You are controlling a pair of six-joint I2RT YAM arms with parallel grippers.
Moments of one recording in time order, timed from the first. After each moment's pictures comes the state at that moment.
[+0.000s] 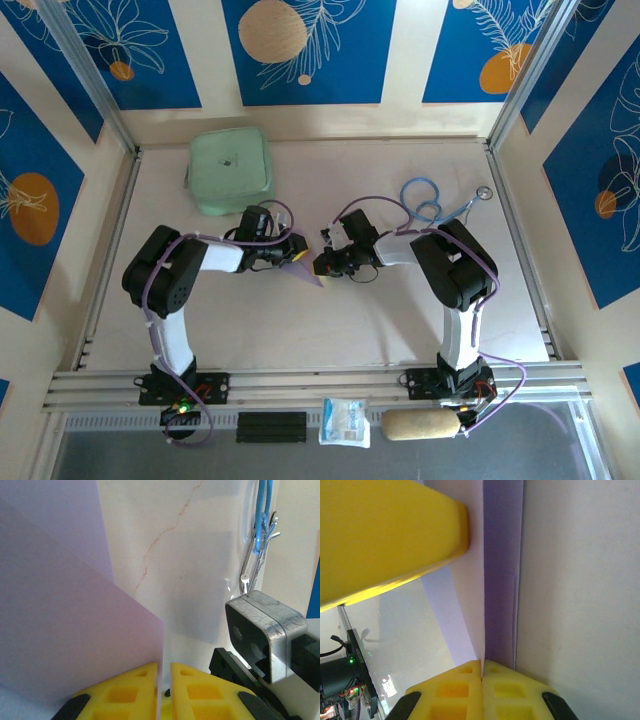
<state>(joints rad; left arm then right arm) -0.46 1.88 0.85 0.34 0.63 -0.99 0.55 1.93 0.95 -0.02 -0.69 0.53</state>
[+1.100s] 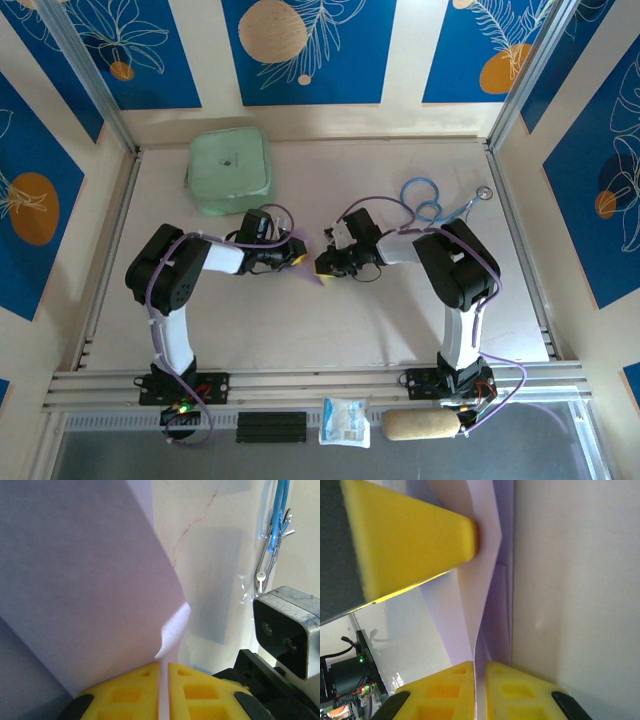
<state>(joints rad) -0.46 1.92 0.84 0.35 0.63 -0.99 0.53 1.91 0.95 -0.06 -0.72 0.55</state>
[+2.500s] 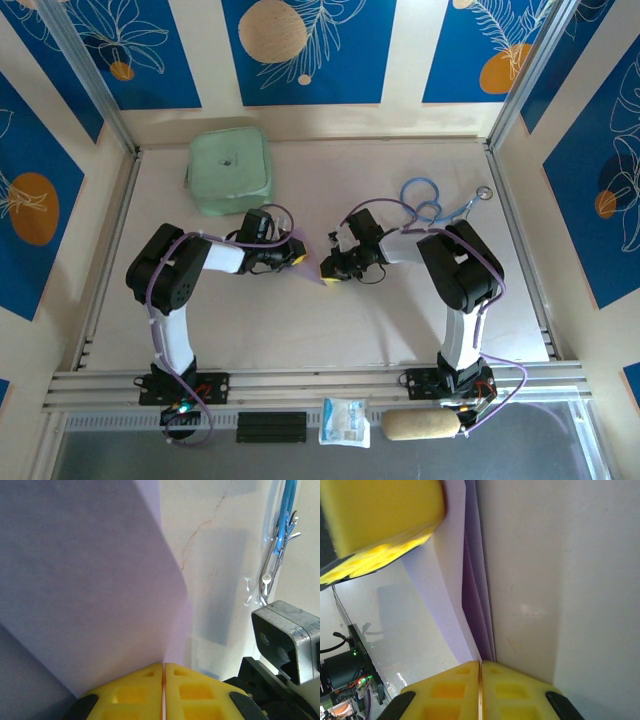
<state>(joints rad) -0.46 1.92 0.84 0.33 0.61 -0.99 0.53 1.90 0.95 -0.17 -0.71 0.52</state>
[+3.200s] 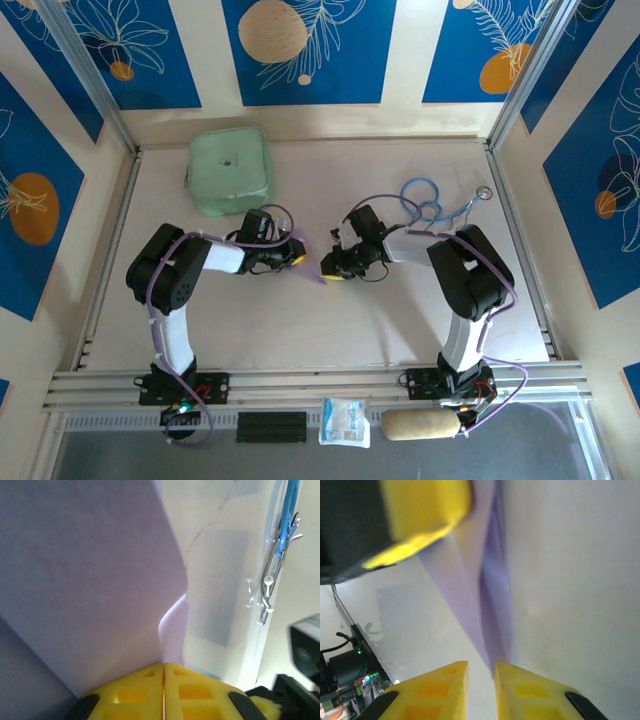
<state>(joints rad) -0.46 1.92 0.84 0.32 0.61 -0.99 0.53 1.79 0.96 -0.26 -0.67 0.53</state>
